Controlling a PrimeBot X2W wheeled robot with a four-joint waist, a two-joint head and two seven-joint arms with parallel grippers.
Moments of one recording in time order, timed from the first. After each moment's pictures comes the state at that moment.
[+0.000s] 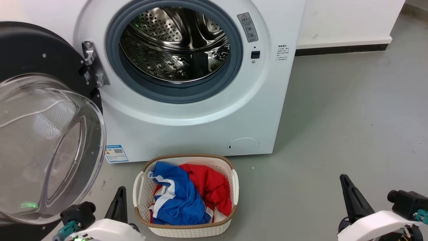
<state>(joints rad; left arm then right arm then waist) 0.03 0.27 -0.24 0.15 -0.67 0.17 -0.15 0.07 -0.07 -0.02 0.07 0.42 0.13 0.02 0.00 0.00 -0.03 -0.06</state>
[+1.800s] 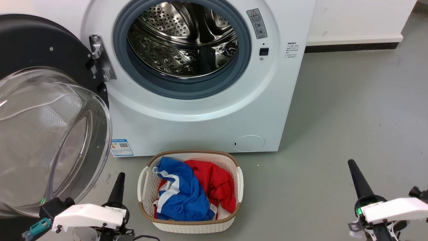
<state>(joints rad) -0.05 0.14 -0.04 0.21 -1.25 -0.02 0.00 -0.04 -0.06 -0.08 0.18 1.15 0.13 0.08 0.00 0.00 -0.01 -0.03</state>
